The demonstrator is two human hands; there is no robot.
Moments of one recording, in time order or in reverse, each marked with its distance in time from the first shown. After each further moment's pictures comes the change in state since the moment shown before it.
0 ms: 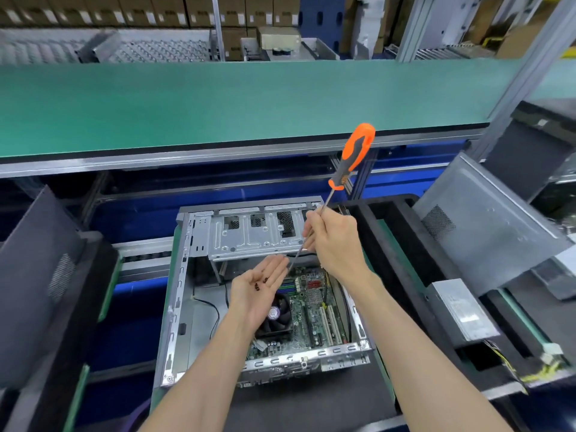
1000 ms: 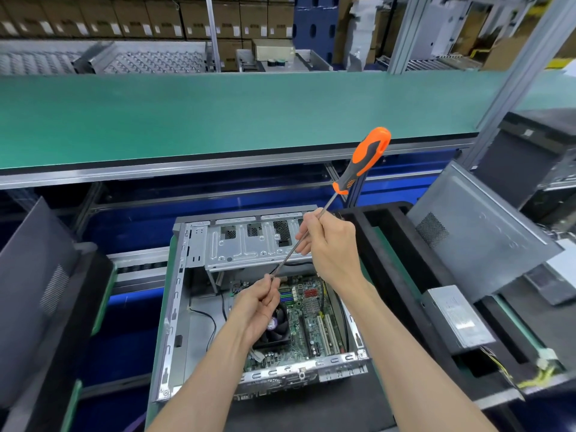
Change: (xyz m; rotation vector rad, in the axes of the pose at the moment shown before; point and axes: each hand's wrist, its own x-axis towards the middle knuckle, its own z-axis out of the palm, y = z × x) left_hand 0.010 -0.005 -0.012 0.184 0.174 -0.009; right_hand -0.002 -0.020 -0.003 0.145 0.089 -0.041
